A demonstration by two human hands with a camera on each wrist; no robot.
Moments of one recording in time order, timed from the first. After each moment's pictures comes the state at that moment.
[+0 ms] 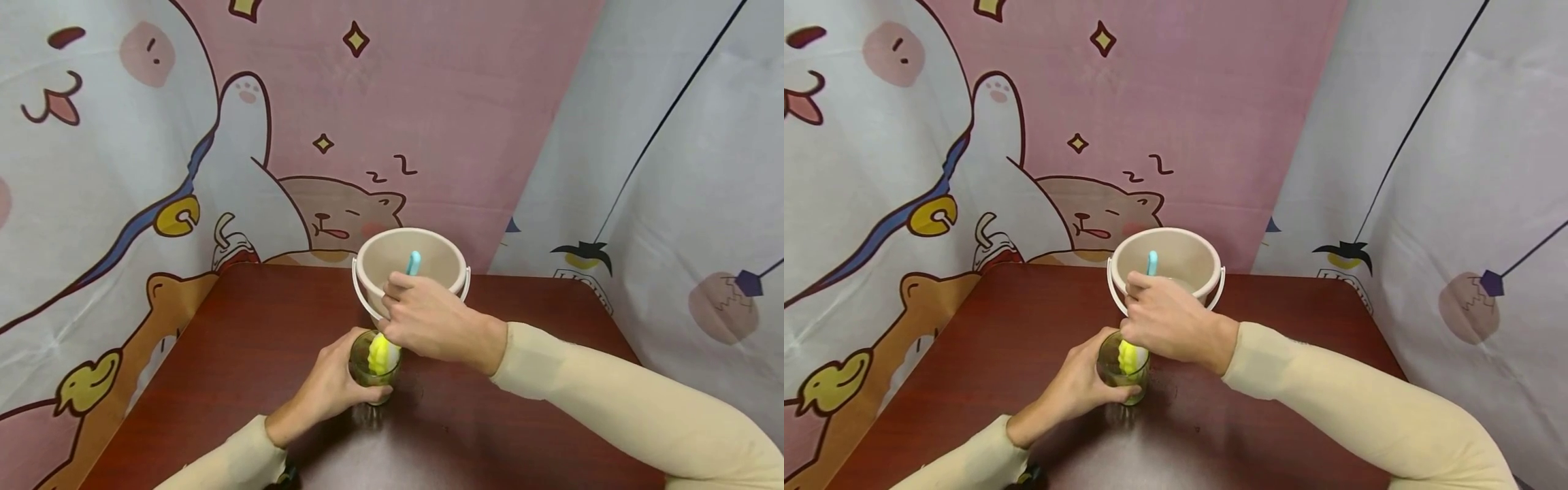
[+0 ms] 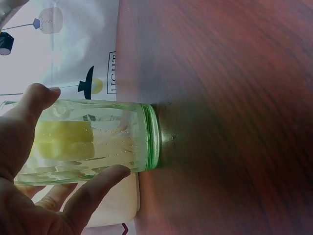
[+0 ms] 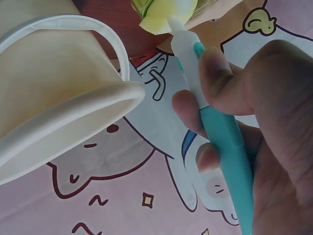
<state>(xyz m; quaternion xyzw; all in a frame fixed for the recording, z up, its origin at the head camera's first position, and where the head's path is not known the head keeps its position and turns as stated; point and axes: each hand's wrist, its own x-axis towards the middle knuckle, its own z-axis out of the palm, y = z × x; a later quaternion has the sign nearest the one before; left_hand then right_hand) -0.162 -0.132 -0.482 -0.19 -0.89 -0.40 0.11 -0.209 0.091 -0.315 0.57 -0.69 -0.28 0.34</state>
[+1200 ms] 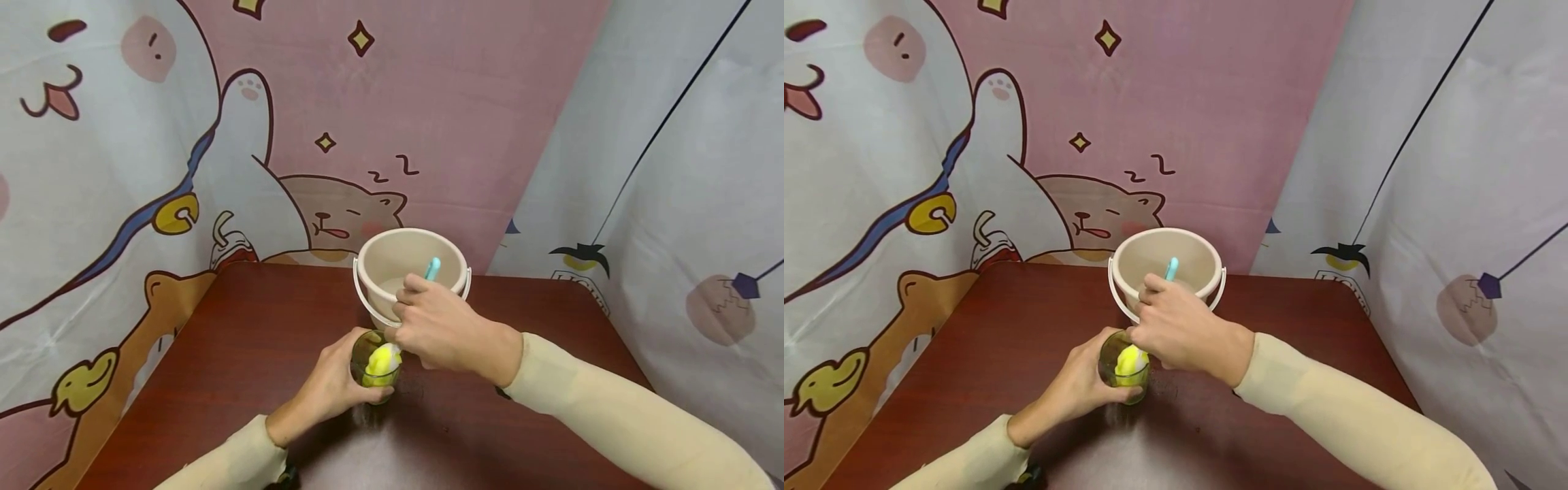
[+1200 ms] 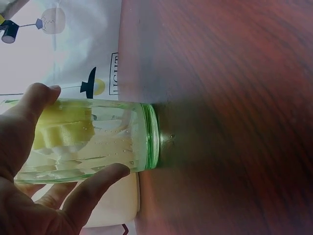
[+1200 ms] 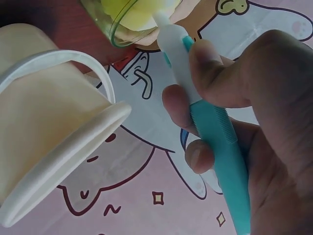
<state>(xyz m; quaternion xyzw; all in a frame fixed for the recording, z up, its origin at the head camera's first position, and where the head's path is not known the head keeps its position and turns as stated) -0.163 -0.134 -0.484 -0.19 -0.89 -0.40 0.09 -0.199 0.099 -0.317 0.57 -0.74 -0.23 0.29</state>
